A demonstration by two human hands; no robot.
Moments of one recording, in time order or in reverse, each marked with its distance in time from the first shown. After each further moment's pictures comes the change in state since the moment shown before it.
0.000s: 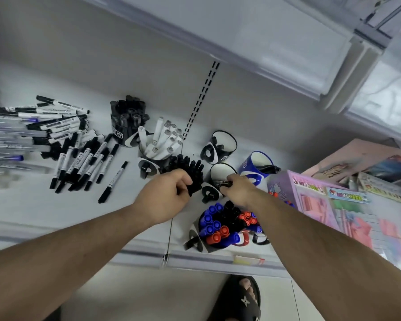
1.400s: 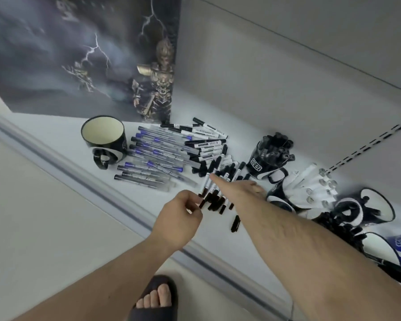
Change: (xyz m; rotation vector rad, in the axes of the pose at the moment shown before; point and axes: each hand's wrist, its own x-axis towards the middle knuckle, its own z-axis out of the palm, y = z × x) left_hand -0.092 -0.142 -0.158 -0.230 0.471 -0.454; right_hand 0.010 -0.322 0.158 -0.019 -0.013 0.108
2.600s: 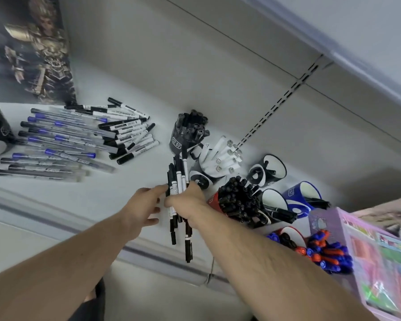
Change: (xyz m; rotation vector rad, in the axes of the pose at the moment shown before) left_hand 0.017 0.022 0.090 -0.399 -0.312 -0.426; right_hand -0.027 0.107 -0.010 0.453 -0.106 -0.196
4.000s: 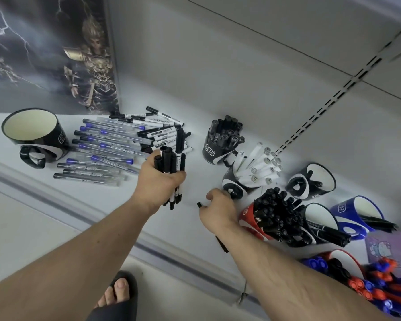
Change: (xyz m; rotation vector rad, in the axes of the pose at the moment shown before) left_hand -0.002 0.050 -0.027 0.043 0.277 0.535; right_hand 0.024 0.018 0.003 -0.330 0.077 -0.294
